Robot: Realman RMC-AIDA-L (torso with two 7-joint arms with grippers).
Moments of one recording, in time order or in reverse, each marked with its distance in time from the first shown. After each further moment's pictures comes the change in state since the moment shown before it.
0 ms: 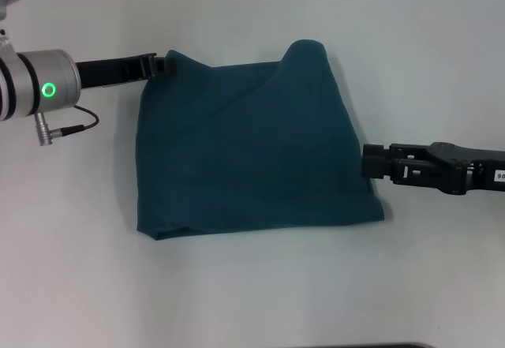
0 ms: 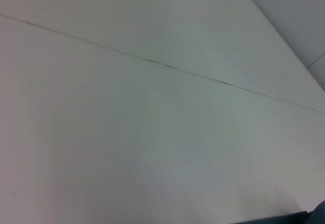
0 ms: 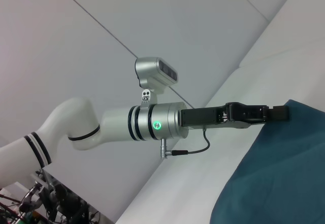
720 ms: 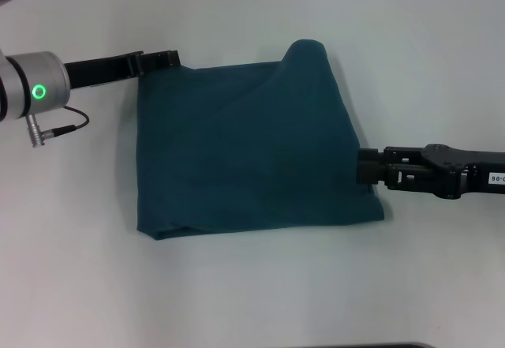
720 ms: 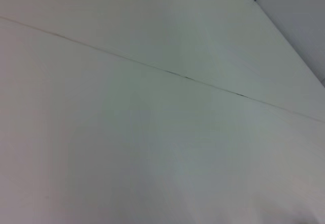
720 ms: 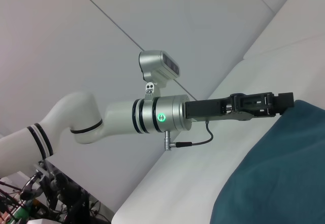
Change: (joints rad) left arm 0.002 0.005 -0.042 0.034 -0.016 -0.030 0.042; right arm 0.002 0.009 -0.028 -0.023 0.002 0.003 -0.001
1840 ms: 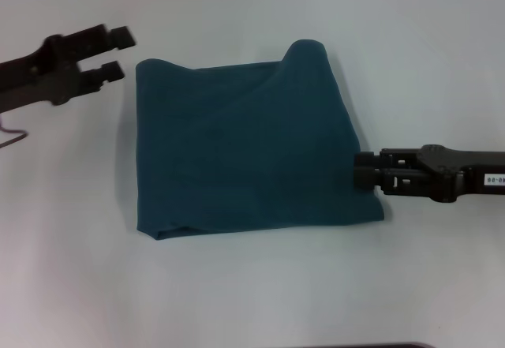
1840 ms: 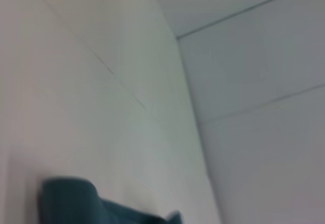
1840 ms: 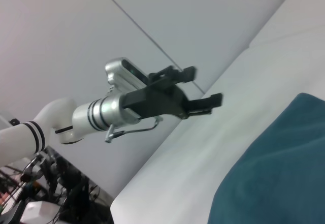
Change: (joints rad) left arm 0.078 0.076 -0.405 0.002 -0.038 0.601 -0.187; right arm 0.009 0.000 -0.034 -0.017 0.001 0.007 -0.010
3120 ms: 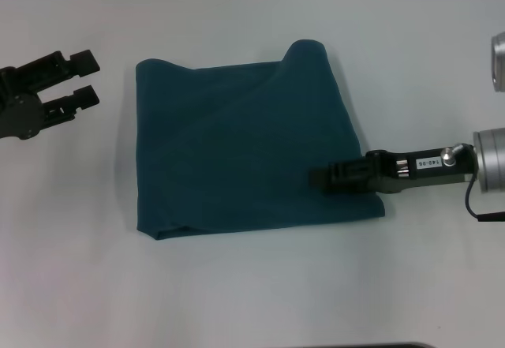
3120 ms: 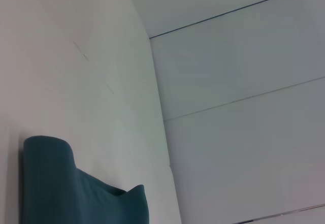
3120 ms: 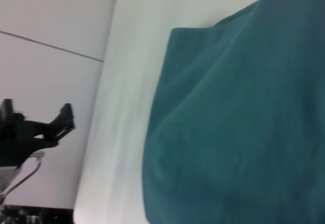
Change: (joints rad) left arm 0.093 0.018 -0.109 0.004 -0.009 0.208 0.031; right arm 0.127 0.010 -0.139 0.092 -0.072 0.276 0.548
